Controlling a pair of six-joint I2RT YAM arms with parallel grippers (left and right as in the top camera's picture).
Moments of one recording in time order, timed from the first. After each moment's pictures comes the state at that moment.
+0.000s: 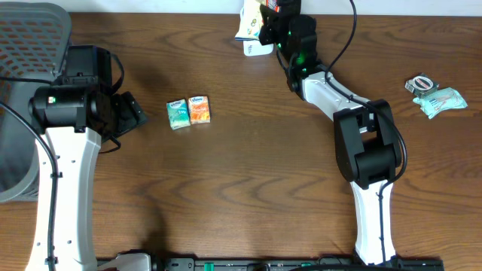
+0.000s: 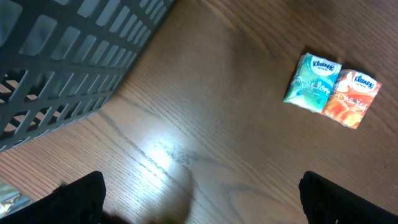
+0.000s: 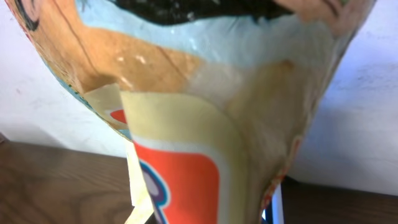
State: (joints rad) left arm 0.04 1.42 1.53 -1.39 -0.21 -0.51; right arm 0.32 2.35 1.69 0.57 -0.12 0.28
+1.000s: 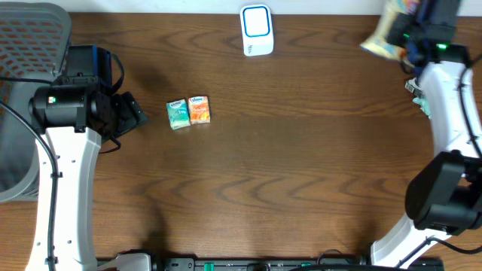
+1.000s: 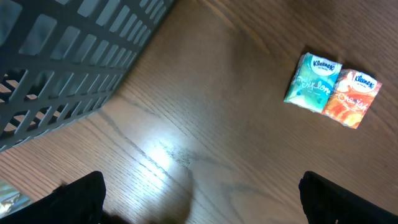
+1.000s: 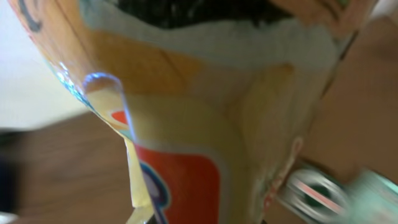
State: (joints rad) left arm 0.04 1.42 1.53 -1.39 -0.21 -0.51; right arm -0.17 1.91 1.70 -0.47 0.08 0.17
